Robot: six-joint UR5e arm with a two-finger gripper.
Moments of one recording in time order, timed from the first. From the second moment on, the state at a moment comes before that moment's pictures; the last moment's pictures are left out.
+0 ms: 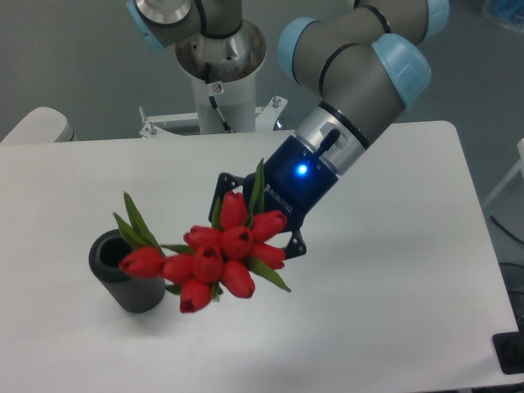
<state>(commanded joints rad) 2.55 -1.94 -1.34 -1.08 0.66 0.89</state>
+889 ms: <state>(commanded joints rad) 2.55 -1.98 -1.41 -1.21 1.16 1.12</state>
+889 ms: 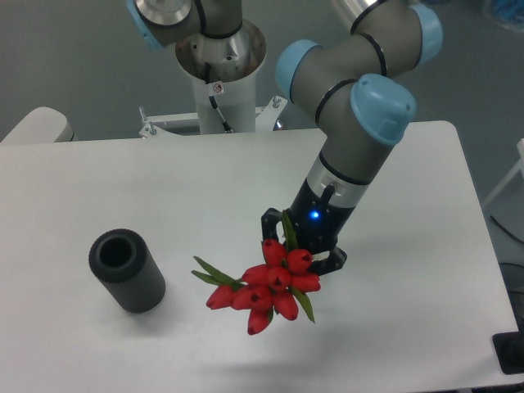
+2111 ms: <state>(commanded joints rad) 2.49 -2.17 -1.29 -1.25 1.55 1.51</state>
